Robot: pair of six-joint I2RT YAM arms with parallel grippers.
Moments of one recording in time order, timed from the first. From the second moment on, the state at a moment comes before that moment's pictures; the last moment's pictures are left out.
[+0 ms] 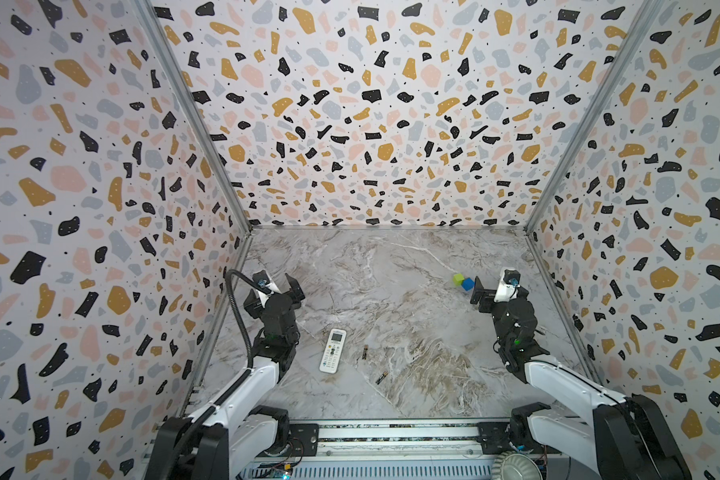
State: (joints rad) left arm -0.19 1.00 0.45 0.34 -0.59 -0.25; right arm 0.26 1.07 0.38 0.55 0.31 0.09
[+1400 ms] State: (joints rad) left arm -0.64 1.40 0.70 -0.46 -0.35 -0.51; right arm 0.89 1.34 0.62 0.16 -0.17 -0.08
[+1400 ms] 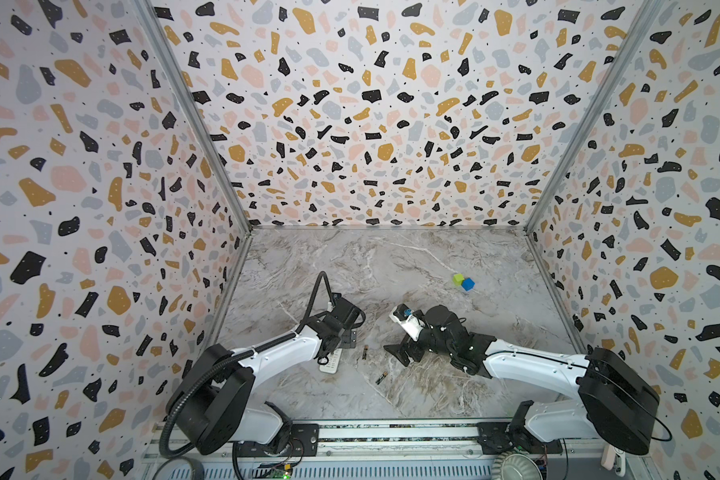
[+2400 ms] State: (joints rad) left arm -0.65 1.52 0.70 -0.38 -0.36 -0.50; right arm 0.89 1.38 0.62 0.16 -0.17 -0.08
